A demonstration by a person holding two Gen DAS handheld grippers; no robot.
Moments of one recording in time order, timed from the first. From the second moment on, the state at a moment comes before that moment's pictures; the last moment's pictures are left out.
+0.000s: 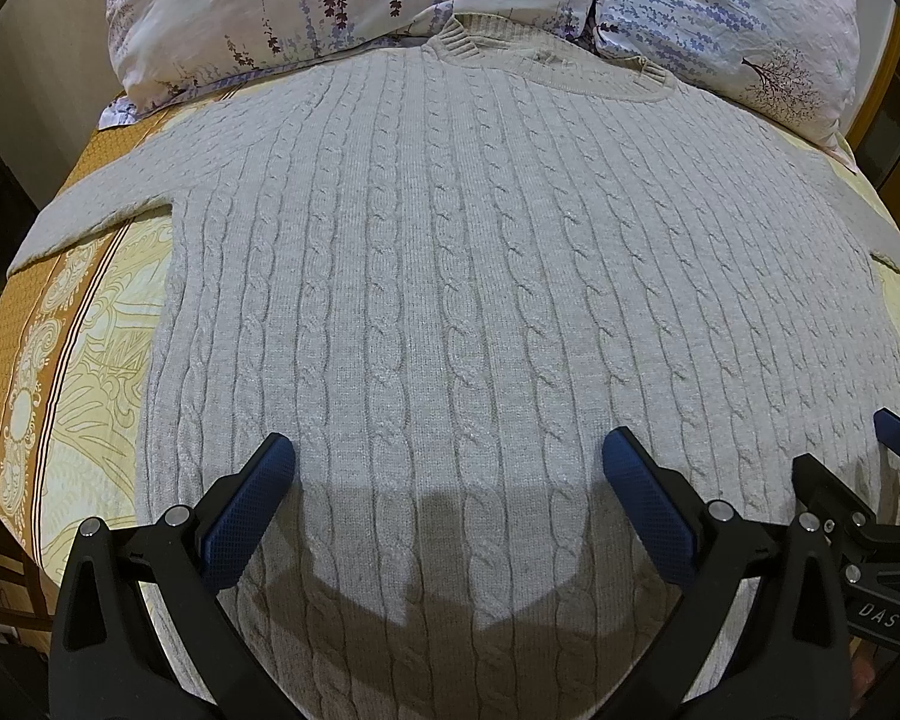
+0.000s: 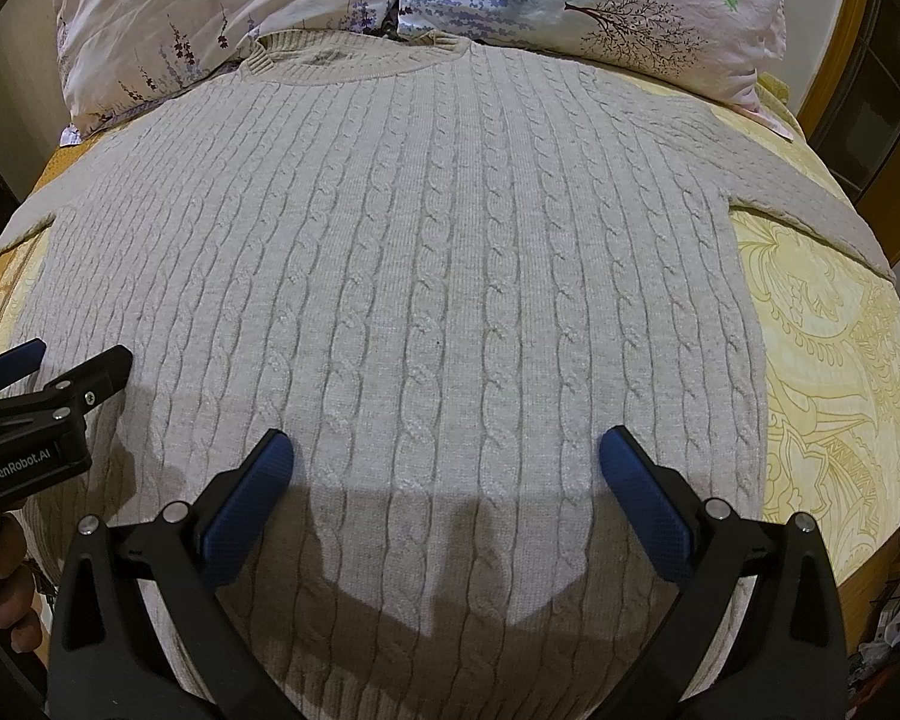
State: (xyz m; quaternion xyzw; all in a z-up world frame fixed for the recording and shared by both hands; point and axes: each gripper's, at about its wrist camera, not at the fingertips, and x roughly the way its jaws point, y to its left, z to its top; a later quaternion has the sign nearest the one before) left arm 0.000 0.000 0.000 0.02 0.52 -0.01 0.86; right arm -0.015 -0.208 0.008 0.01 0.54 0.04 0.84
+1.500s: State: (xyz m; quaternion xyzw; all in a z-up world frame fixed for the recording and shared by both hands) left arm 0.032 0.000 0.002 0.03 0.54 -0.04 0.84; right arm 0.078 -0.443 0.005 0.36 0.47 -0.06 0.81
